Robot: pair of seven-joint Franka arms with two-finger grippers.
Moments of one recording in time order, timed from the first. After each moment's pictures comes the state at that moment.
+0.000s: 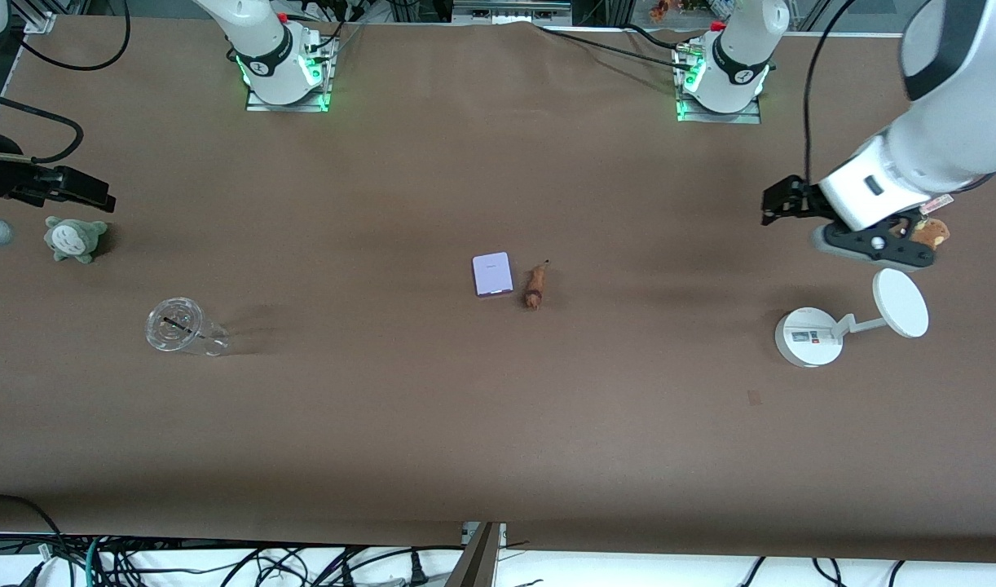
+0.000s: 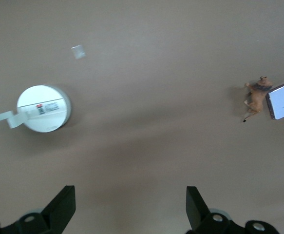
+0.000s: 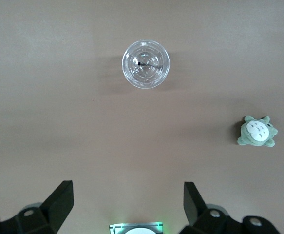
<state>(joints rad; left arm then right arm) 0.07 0.10 -0.26 -1.66 -0.05 1.65 0.03 0.04 0.11 -0.08 -1.49 -0.01 1.45 0.03</state>
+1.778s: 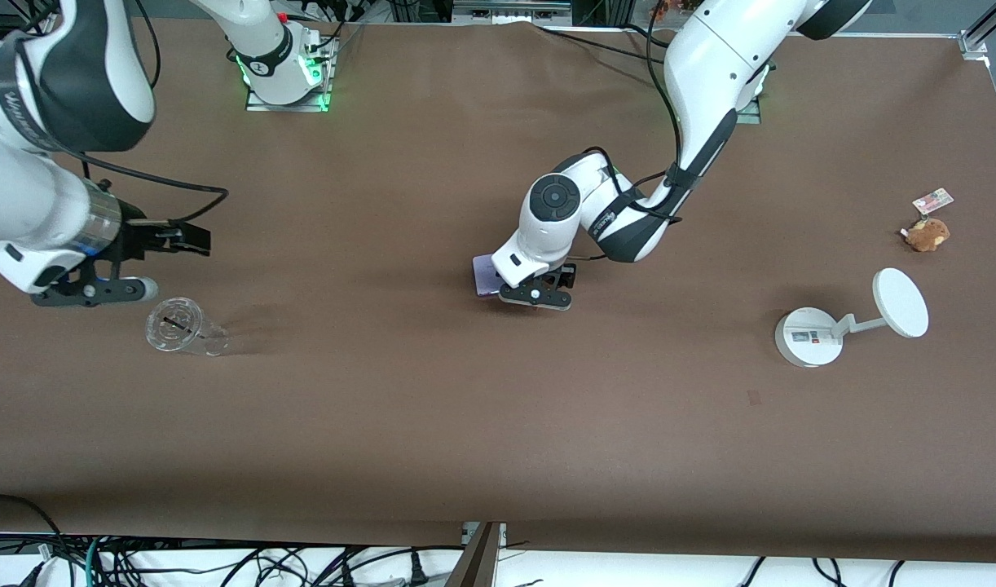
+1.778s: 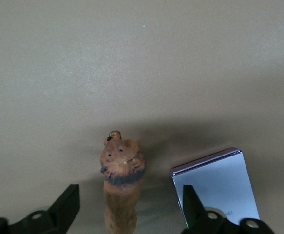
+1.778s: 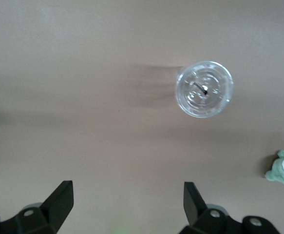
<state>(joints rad) -0.38 0.73 -0.38 -1.66 0.28 2.35 -0.75 0.19 0.28 -0.07 -1.49 -0.01 1.57 0.03</state>
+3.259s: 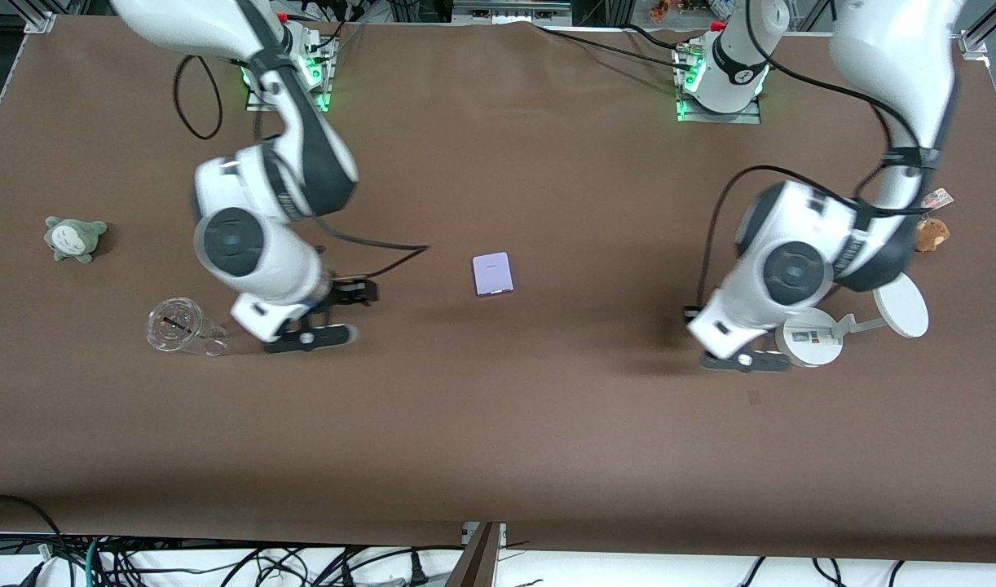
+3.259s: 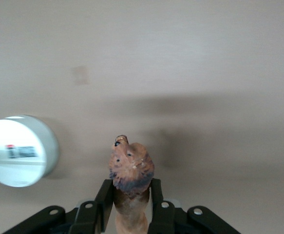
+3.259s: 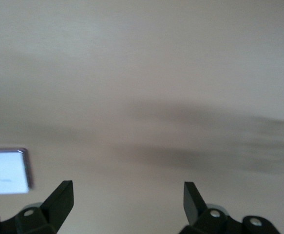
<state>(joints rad) 0.10 0.53 -0.36 -1.62 0.29 1.95 -0.32 0.49 0.54 -0.06 -1.49 0.07 1.96 0.28</state>
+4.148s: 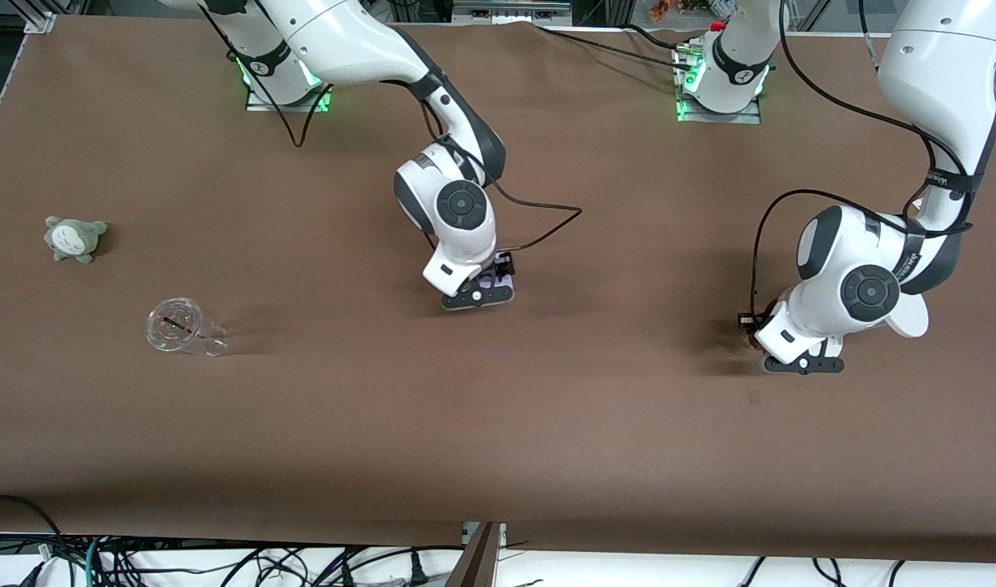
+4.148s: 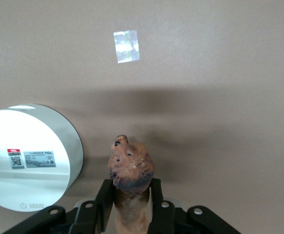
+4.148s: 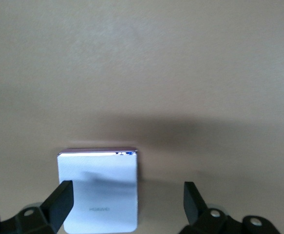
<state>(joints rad) 0.27 0.55 -0.36 -1.82 0.29 2.19 -0.24 0.80 0.78 -0.06 -1.49 0.07 2.25 0.55</state>
